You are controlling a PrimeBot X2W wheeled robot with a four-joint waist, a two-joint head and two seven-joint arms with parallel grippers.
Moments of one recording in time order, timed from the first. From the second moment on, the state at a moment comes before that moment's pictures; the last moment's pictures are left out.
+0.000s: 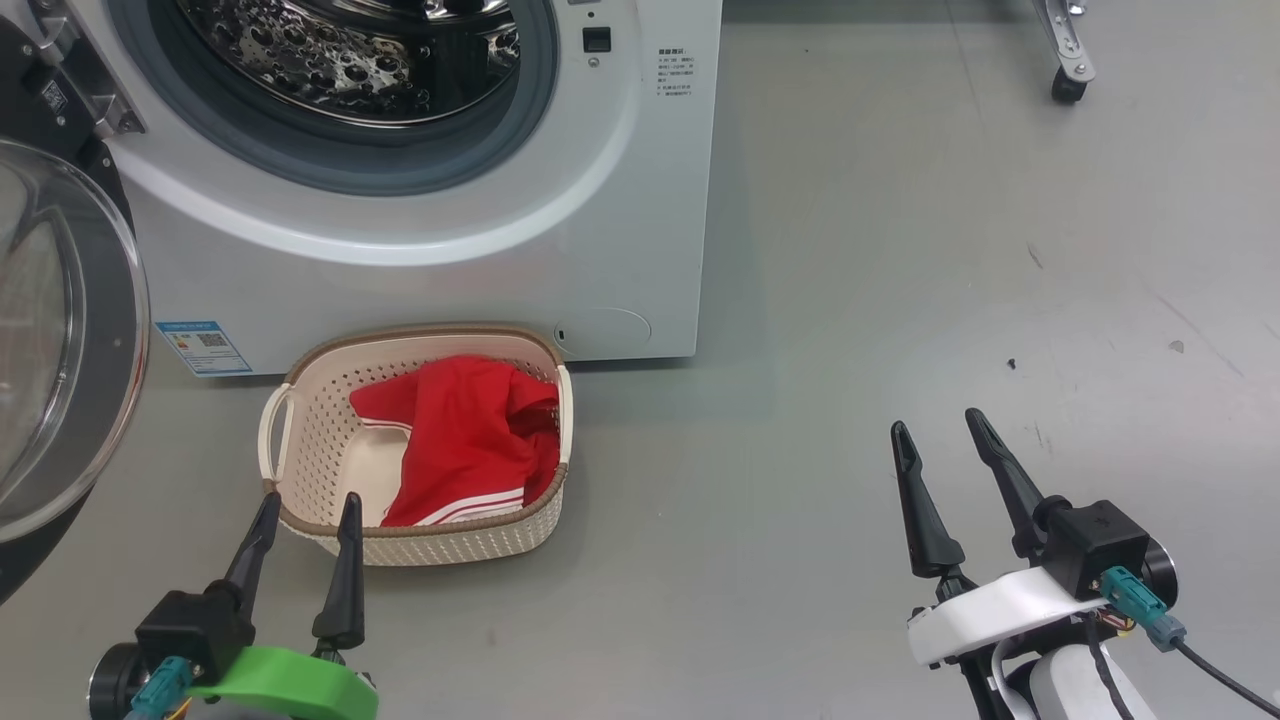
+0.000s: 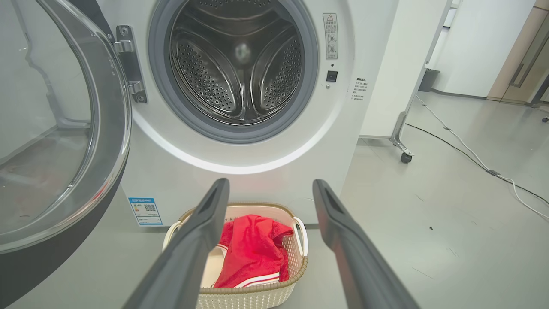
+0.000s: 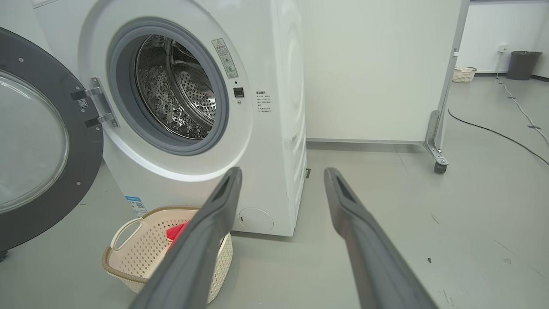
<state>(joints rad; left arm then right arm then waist) -0.01 0.04 -0.05 0.22 -0.29 -0.11 -0.25 -0.03 -0.05 0.21 0.14 0.26 0.06 -0.25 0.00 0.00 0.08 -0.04</state>
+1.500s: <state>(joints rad) -0.01 0.04 -0.13 0.18 -0.35 -0.04 -0.25 -0.07 -0.06 0.23 0.15 0.24 0.10 -0.25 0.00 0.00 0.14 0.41</state>
